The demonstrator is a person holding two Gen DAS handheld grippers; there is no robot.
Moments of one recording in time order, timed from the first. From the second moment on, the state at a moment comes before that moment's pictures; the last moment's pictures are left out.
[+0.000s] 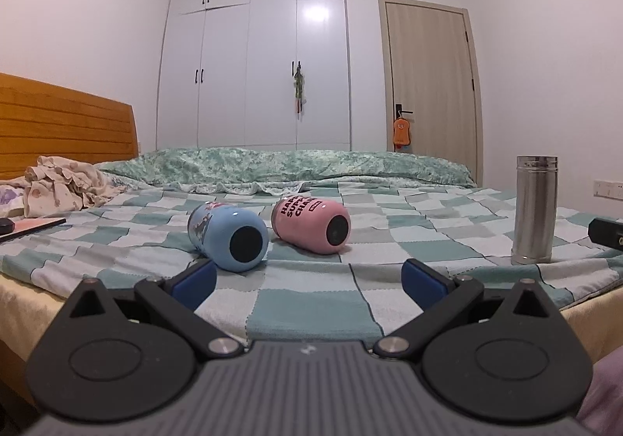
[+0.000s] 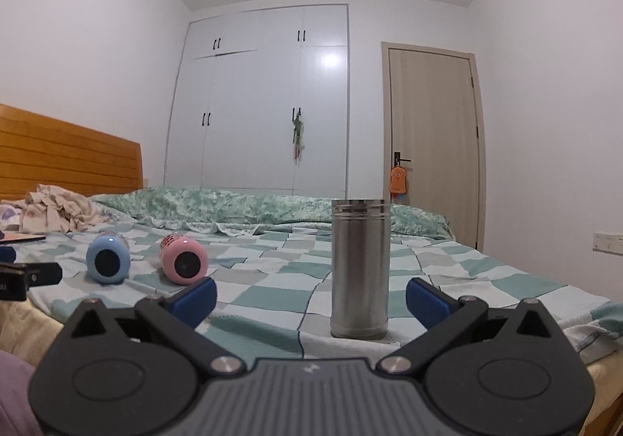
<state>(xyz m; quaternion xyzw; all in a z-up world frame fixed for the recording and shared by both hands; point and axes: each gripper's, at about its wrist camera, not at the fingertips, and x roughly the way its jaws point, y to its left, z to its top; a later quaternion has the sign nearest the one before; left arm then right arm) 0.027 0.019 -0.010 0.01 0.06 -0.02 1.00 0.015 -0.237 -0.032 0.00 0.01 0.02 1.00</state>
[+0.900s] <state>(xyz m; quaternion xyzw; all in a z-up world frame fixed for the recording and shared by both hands) 0.015 0.020 -0.012 0.01 0.04 -0.01 1.00 0.005 -0.235 -0.034 -0.01 -0.01 0.02 1.00</state>
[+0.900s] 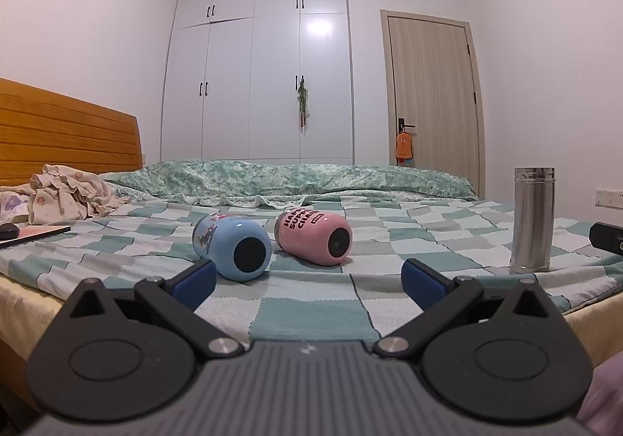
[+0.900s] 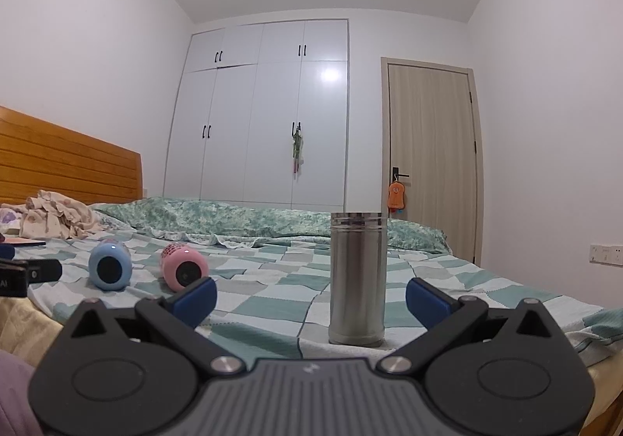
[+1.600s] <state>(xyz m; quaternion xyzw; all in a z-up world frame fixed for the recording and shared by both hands) 0.015 0.018 -0.013 0.01 0.04 -0.01 1.00 0.004 -0.234 -0.035 -0.01 -0.02 0.02 1.00</state>
